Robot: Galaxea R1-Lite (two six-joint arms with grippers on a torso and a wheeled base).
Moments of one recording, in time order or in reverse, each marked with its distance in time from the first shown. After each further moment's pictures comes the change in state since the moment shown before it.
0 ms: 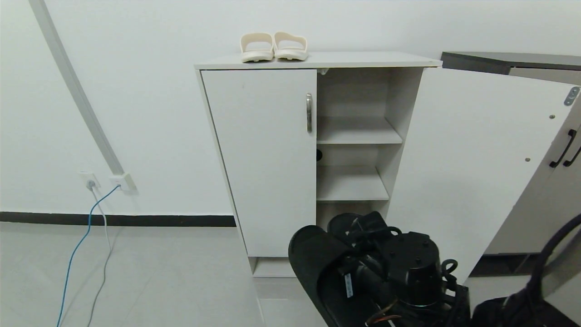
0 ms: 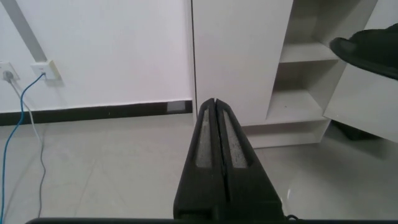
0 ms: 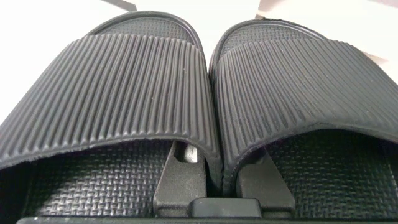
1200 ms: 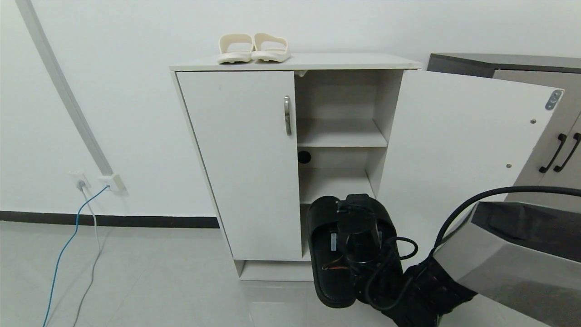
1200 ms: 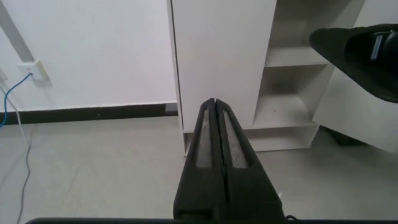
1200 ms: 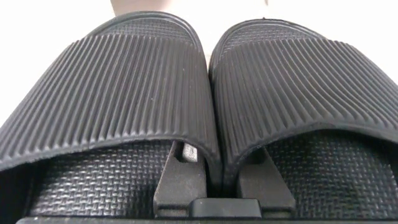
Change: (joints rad) left arm 0.000 0.001 0.000 0.001 0.000 -0.005; right arm -0.110 0.262 -0.353 0.064 -0.356 0.079
